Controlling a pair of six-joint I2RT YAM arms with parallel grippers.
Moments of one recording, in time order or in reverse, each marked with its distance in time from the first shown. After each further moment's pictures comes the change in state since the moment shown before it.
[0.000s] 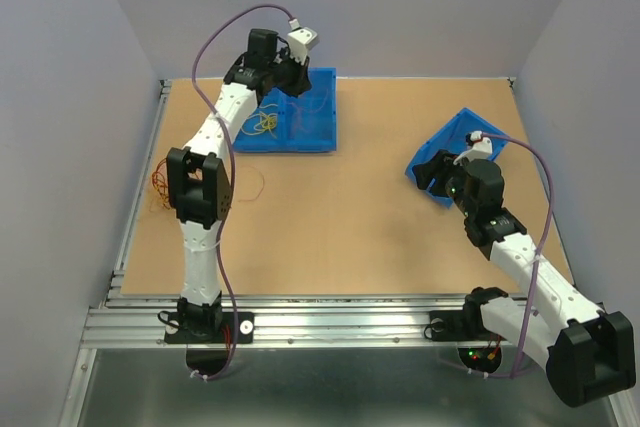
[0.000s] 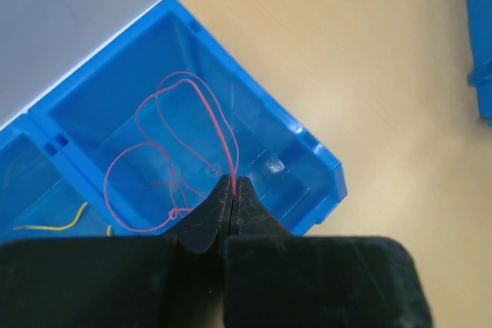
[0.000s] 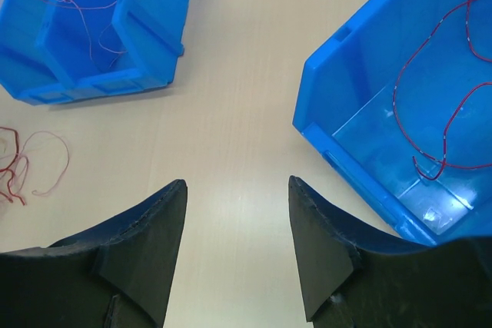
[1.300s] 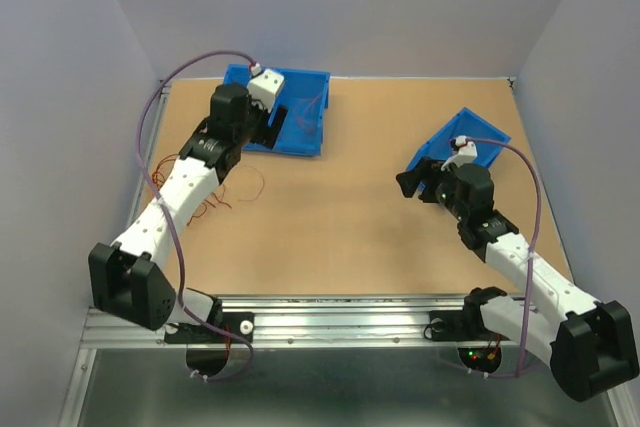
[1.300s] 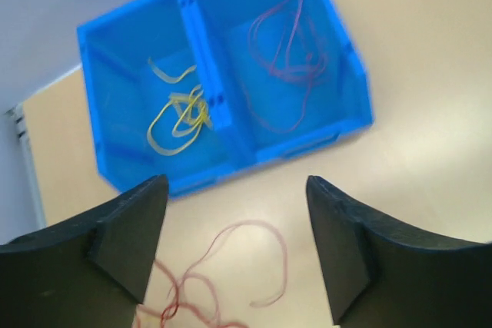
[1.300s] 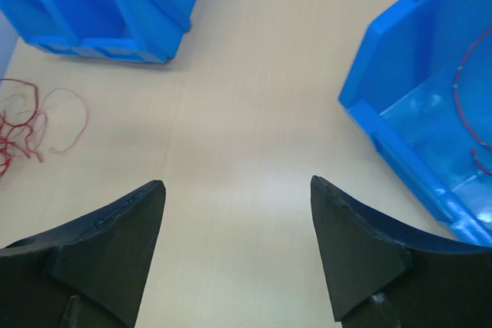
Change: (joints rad) left arm -0.086 -0.734 -0.764 0.162 -0.513 0.016; right arm 0.056 0.033 -0.034 0.047 -0.063 0.001
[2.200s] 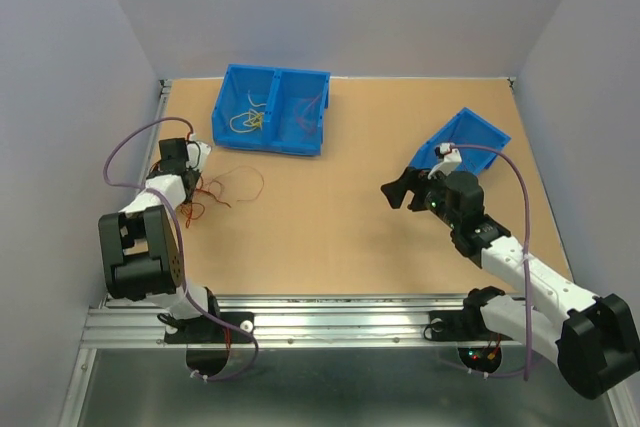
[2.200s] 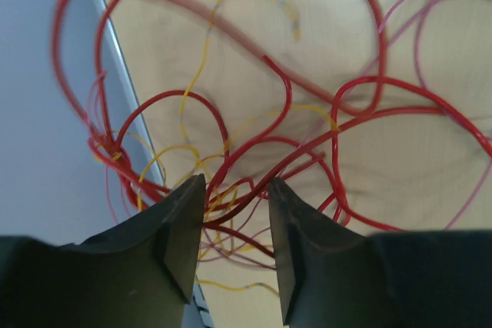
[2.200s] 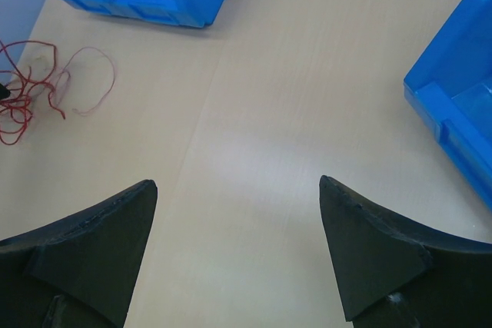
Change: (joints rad) left arm 0.521 0.081 -0.502 0.076 -0.200 0.356; right arm 0.116 0.003 -0.046 0.055 -0.027 -0.008
